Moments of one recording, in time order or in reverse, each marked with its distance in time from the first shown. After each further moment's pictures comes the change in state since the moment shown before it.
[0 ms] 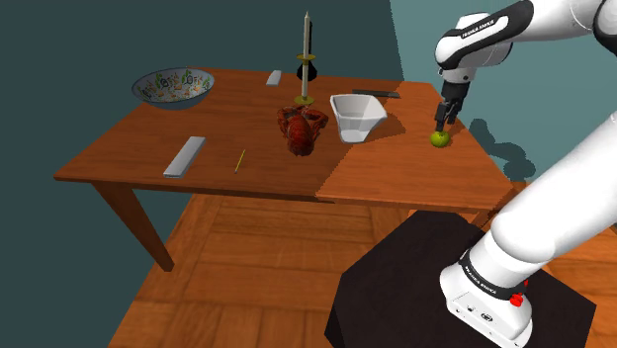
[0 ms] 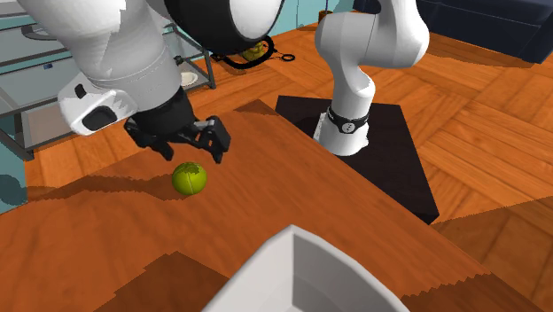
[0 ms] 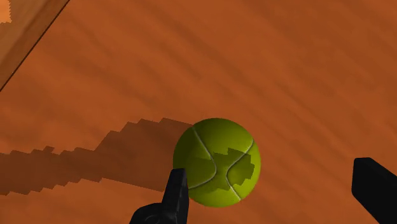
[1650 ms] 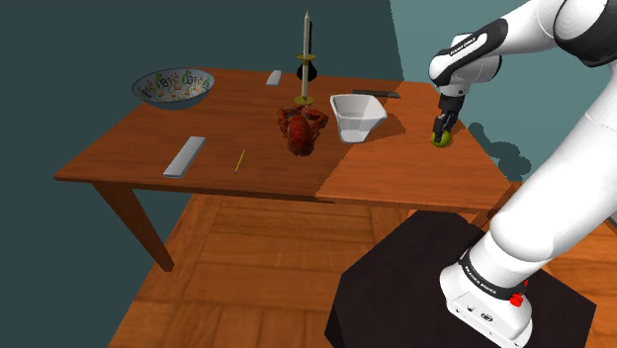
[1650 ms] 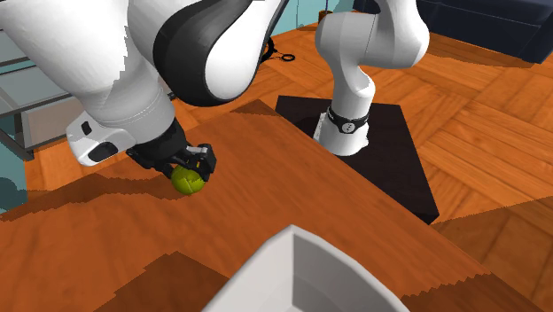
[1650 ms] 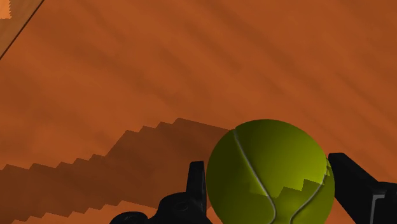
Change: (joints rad) arm -0.022 0.135 -0.025 -0.004 0.051 0.134 -0.065
